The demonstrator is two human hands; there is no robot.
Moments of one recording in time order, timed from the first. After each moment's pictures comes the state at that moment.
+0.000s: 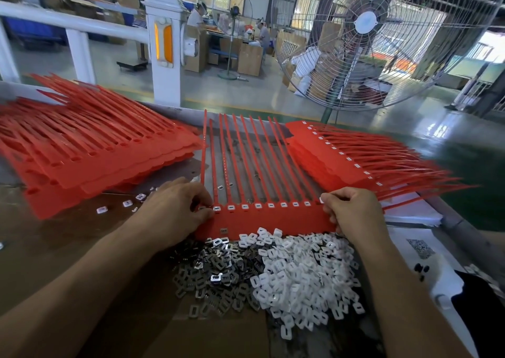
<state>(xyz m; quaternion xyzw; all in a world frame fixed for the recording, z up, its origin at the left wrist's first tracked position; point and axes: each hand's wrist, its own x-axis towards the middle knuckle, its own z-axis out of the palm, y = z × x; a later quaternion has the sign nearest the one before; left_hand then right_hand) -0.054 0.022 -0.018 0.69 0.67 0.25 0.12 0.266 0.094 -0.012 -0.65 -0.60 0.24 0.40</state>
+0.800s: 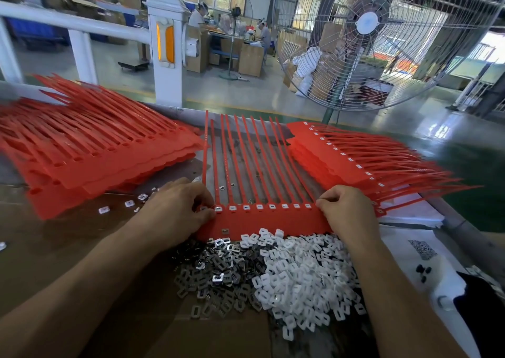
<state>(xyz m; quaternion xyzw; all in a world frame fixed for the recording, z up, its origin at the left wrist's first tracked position) -0.056 0.023 -0.021 0.69 0.67 0.25 0.12 0.250 0.099 -0.009 -0.71 -0.64 0.12 0.29</state>
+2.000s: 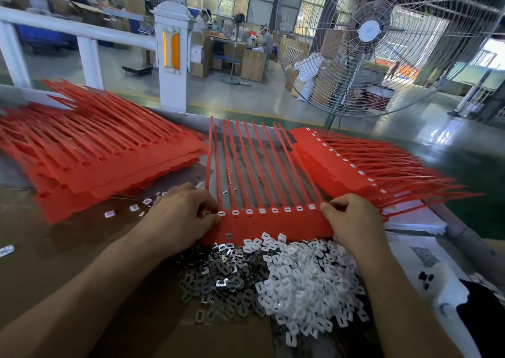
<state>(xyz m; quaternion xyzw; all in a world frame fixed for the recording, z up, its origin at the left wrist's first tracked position) -0.054 0.021 -0.019 0.69 0.67 0.24 0.11 0.256 0.089 -0.010 -0.70 -0.63 0.11 0.31</state>
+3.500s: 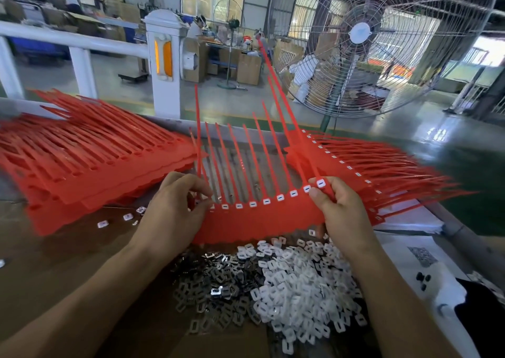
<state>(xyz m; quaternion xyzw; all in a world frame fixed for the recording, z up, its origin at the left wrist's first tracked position) -0.045 0.024 -0.024 0.62 0.62 0.46 0.10 0.243 0.092 -0.009 -0.49 -0.63 0.33 0.50</state>
